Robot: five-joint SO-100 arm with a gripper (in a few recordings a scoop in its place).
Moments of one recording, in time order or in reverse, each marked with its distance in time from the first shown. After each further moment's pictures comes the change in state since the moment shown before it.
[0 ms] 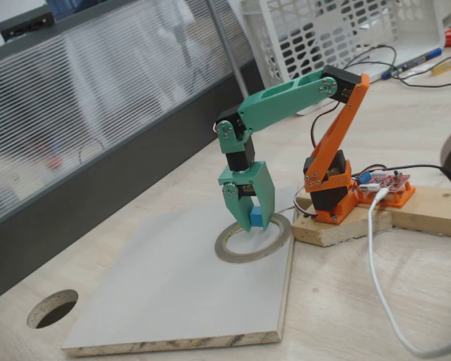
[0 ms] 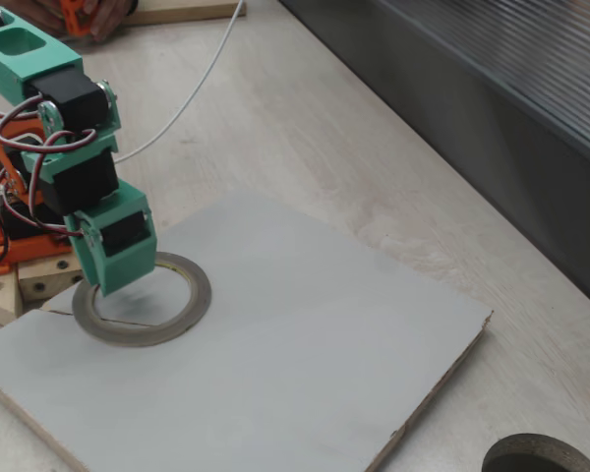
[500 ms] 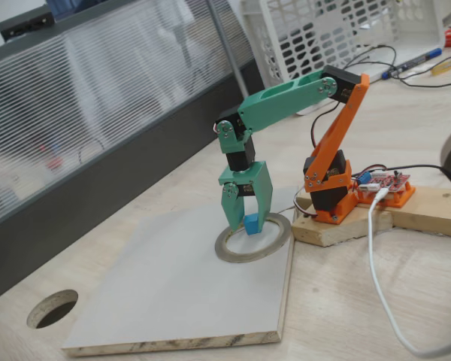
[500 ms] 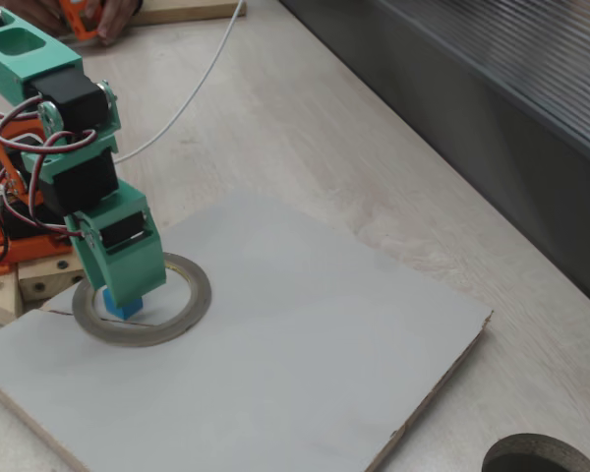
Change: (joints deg) arm 0.0 -0.2 0.0 0.5 0.0
